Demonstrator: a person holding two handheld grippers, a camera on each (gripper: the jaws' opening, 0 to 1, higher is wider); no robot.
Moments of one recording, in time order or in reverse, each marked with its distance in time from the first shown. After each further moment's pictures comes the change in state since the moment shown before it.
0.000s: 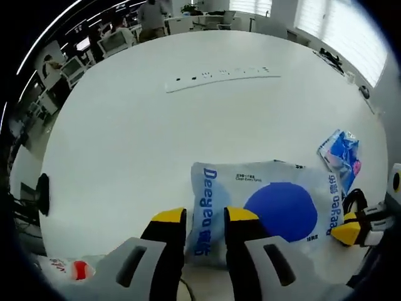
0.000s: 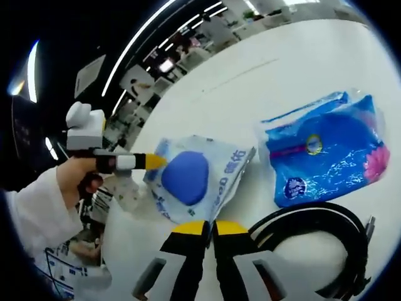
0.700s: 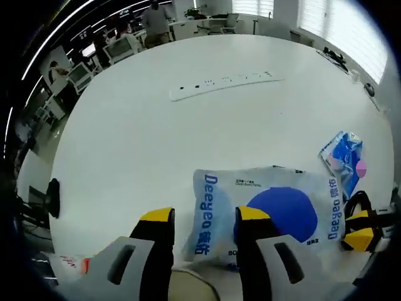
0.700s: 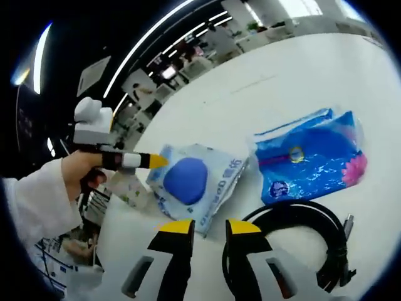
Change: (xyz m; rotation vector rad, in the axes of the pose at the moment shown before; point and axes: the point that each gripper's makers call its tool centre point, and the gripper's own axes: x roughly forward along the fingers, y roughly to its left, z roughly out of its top) left arm -0.002 -0.006 0.004 0.053 0.001 0.081; right arm -0.019 -0.004 0.003 -0.037 -0.065 -0.024
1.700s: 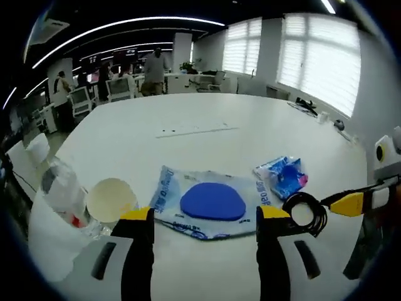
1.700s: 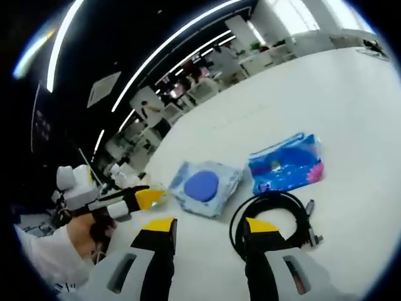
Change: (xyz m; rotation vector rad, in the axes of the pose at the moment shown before) left arm -0.085 -0.041 -0.020 -0.088 -0.428 -0.106; right arm -0.065 0.018 0.012 -0.009 -0.146 0.046
